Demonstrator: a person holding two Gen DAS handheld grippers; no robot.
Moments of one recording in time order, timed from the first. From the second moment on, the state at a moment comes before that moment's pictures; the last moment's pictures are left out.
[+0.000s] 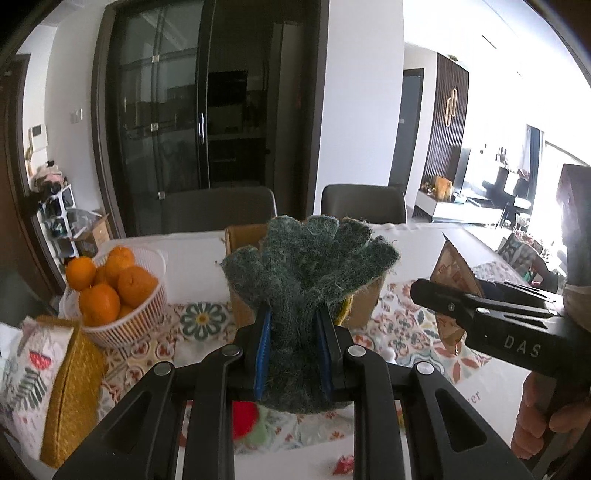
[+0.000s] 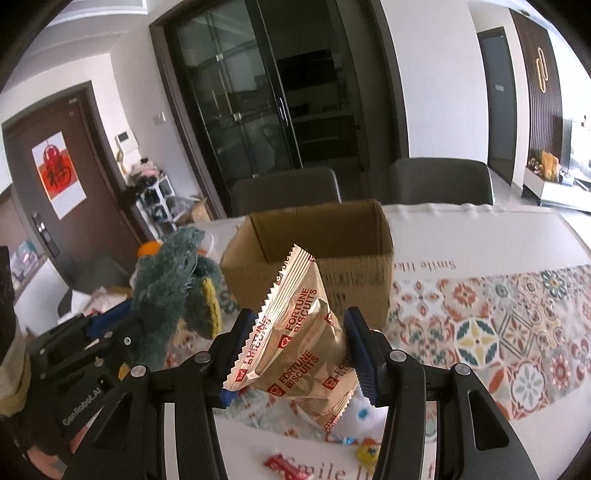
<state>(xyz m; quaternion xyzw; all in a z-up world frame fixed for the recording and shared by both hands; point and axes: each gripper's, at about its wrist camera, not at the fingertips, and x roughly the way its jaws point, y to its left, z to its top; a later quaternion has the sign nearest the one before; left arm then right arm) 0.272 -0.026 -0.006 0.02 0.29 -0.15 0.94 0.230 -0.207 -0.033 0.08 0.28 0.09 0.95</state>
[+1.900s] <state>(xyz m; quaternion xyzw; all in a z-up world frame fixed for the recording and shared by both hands) 0.497 -0.069 -0.055 0.03 0.44 -0.15 0.88 0.487 -0.237 -0.071 0.11 0.44 0.11 0.89</state>
